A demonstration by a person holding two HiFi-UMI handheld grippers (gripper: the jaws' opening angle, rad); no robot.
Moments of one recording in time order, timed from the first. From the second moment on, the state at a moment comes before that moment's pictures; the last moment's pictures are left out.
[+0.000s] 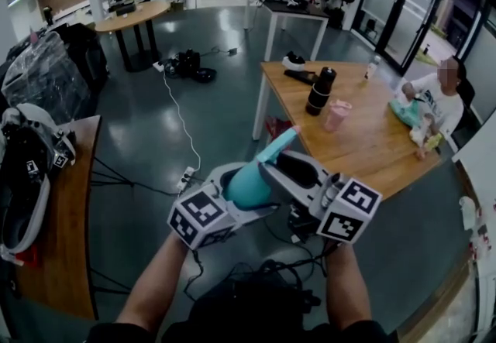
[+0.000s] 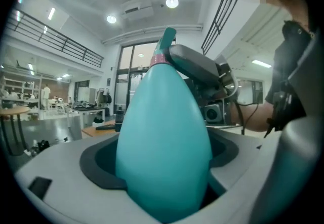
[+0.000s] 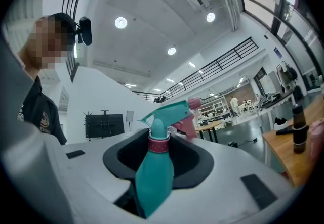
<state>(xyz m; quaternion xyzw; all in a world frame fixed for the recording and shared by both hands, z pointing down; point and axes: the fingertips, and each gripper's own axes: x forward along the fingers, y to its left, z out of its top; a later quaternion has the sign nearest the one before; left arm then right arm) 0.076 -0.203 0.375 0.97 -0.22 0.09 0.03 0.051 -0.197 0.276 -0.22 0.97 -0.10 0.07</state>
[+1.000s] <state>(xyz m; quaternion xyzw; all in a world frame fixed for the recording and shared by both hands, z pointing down) 0.054 -0.244 0.384 0.94 -0.33 0.08 0.04 0.055 -0.223 0.287 -0.32 0.94 -0.11 0.05</state>
